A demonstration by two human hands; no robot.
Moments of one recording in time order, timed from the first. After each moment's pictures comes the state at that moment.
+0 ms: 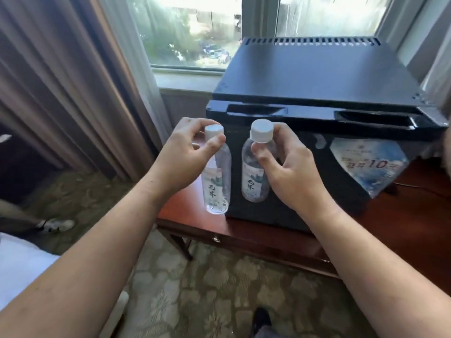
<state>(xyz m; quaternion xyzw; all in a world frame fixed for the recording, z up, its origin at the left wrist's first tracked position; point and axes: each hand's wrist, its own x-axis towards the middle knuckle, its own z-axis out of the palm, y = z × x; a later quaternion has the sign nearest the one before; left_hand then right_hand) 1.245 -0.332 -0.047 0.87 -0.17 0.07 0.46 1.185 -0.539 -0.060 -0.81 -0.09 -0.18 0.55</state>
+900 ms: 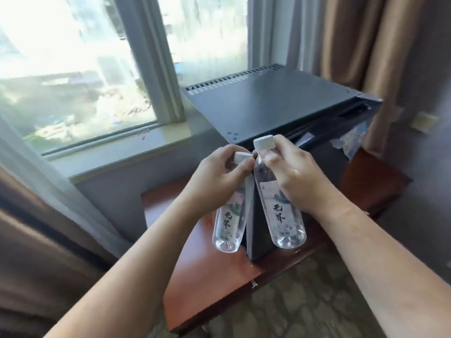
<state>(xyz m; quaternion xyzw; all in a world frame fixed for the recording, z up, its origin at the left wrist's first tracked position) 1.403 -0.270 -0.024 0.73 -0.50 -0.14 0.45 1.252 -0.376 -0.009 -0.84 0.23 -0.28 0.41</state>
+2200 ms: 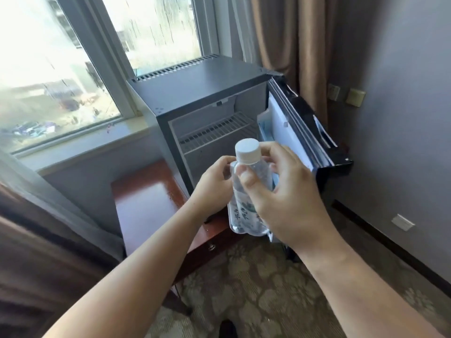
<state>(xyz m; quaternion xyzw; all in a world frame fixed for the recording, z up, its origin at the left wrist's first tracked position) 1.217 -0.305 -0.095 0.75 -0.50 -0.18 0.40 1.034 -0.313 -0.020 -0.78 0.29 -0.40 0.37</state>
